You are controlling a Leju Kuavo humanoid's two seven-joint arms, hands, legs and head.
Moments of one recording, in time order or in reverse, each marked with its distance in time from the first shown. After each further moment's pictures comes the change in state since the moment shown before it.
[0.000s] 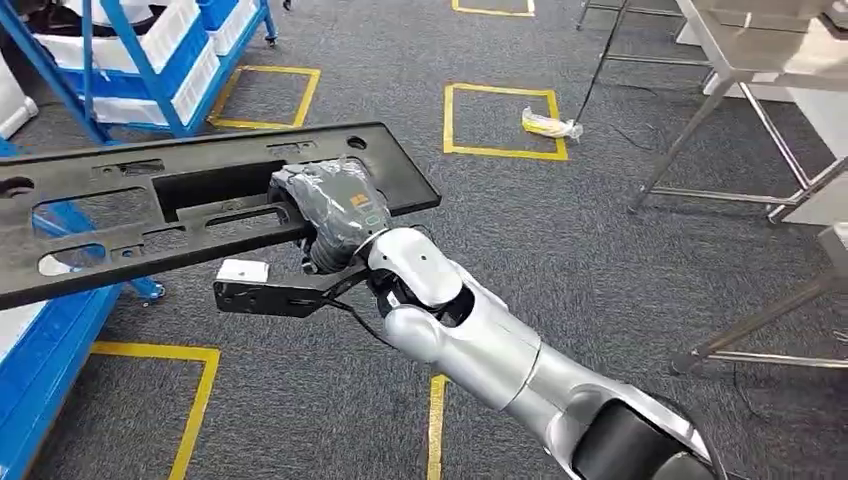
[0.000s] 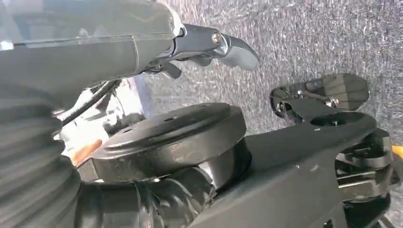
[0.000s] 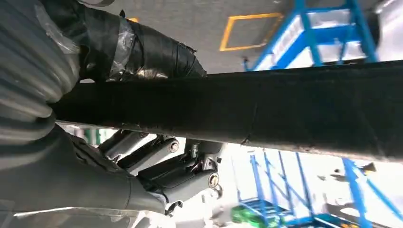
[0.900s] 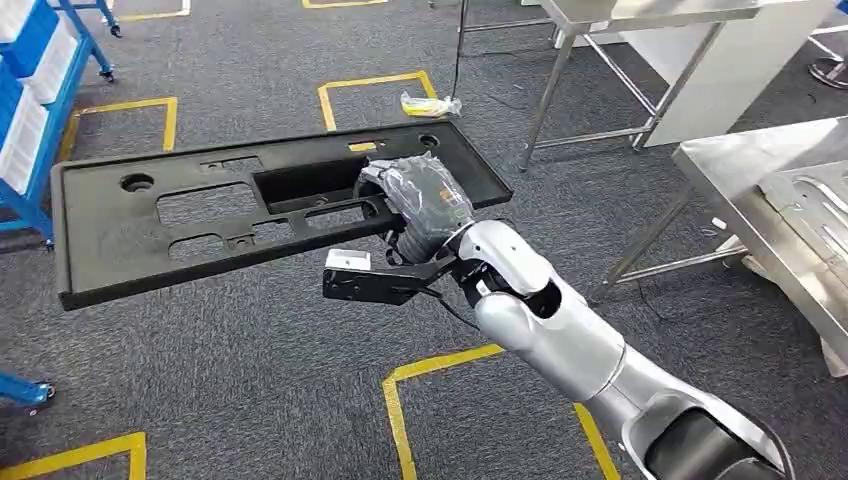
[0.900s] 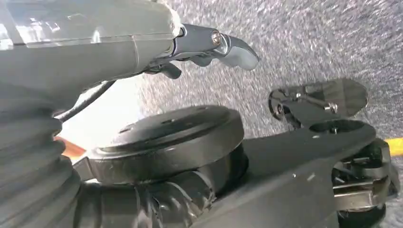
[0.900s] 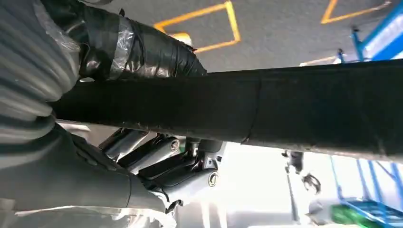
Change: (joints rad) left arm -0.005 -0.011 0.006 0.002 -0.020 0.040 -0.001; right arm 0.057 -0.267 -0.061 -0.211 -0.091 0.093 -0.042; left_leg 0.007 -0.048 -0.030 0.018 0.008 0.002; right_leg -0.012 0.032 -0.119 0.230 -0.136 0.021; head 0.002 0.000
